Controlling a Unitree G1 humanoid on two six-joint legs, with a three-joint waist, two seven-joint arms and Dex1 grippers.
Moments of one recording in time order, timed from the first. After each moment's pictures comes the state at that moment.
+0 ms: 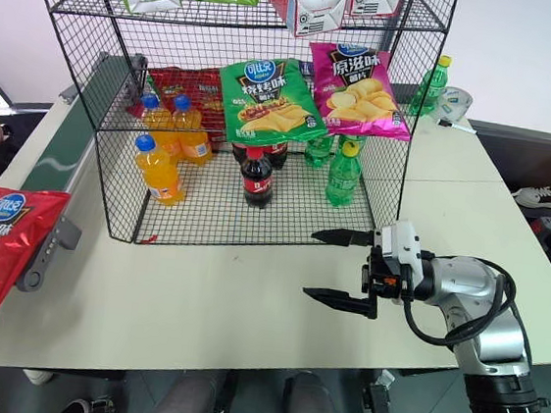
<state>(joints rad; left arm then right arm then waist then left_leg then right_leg) 0.50 0.91 0.42 0.57 0.51 -0.84 0.15 -0.17 -0.69 -0.04 -0.19 0.59 0.20 1.34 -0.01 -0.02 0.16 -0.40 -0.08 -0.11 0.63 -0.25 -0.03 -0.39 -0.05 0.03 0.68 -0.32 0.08</state>
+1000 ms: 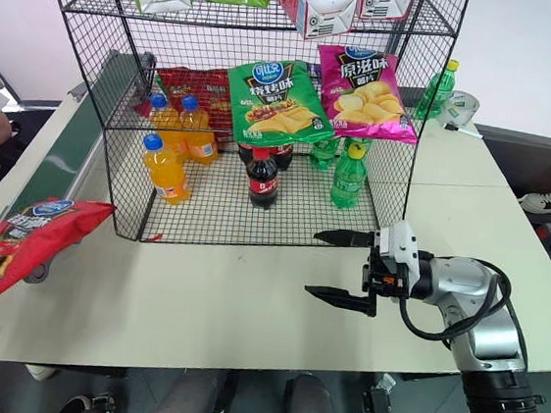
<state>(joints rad) 0.72 0.80 0.58 0.04 0.42 -0.89 0.07 -0.19 -0.68 -0.03 -0.11 0.55 0.15 1.35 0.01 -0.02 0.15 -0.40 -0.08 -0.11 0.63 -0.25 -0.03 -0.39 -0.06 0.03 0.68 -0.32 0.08</state>
